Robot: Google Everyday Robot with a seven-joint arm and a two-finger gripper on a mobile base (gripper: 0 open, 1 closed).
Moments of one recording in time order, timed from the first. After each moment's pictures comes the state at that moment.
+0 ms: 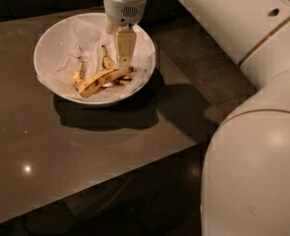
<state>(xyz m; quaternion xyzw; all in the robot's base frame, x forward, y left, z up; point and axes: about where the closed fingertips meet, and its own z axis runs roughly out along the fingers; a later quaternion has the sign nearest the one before) 0.627 0.052 0.942 -0.79 0.59 0.00 0.15</state>
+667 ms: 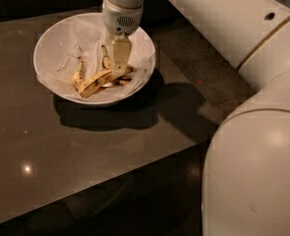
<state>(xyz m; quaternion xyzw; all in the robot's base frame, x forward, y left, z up) 0.621 0.060 0.922 -0.77 0.62 0.03 0.14</state>
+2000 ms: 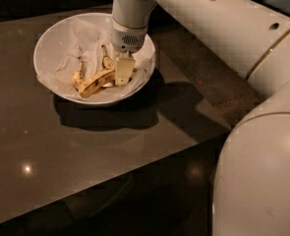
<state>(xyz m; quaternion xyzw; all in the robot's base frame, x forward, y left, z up) 0.610 0.051 0.880 -0.75 0.65 0.06 0.12</state>
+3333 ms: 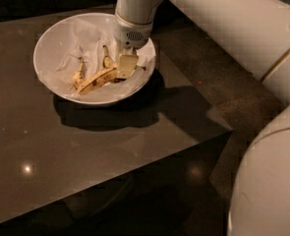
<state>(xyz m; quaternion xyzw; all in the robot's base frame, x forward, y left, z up) 0.602 0.046 0.899 -0.75 0.64 0.05 0.14</state>
